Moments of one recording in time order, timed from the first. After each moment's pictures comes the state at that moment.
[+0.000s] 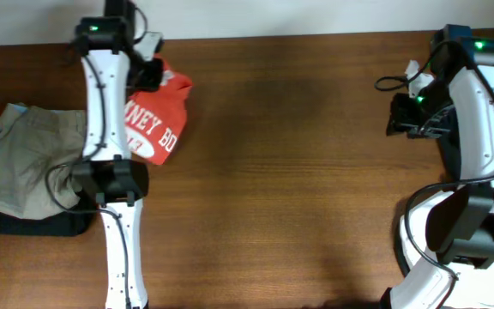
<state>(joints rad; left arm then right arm) 0.00 2.72 3.07 -1.68 0.11 0.15 -0.19 1.95 1.94 -1.55 -0.13 -0.06</state>
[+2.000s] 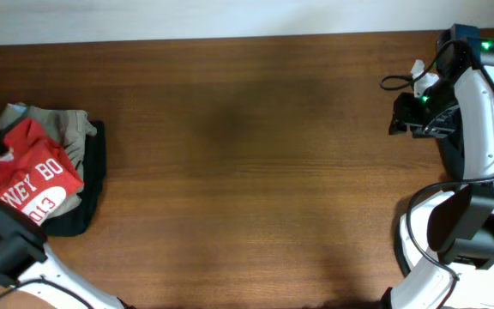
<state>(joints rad) 0.72 2.18 1.99 -1.06 0.10 0.11 -0.20 1.95 1.94 -1.54 -0.13 -0.07</state>
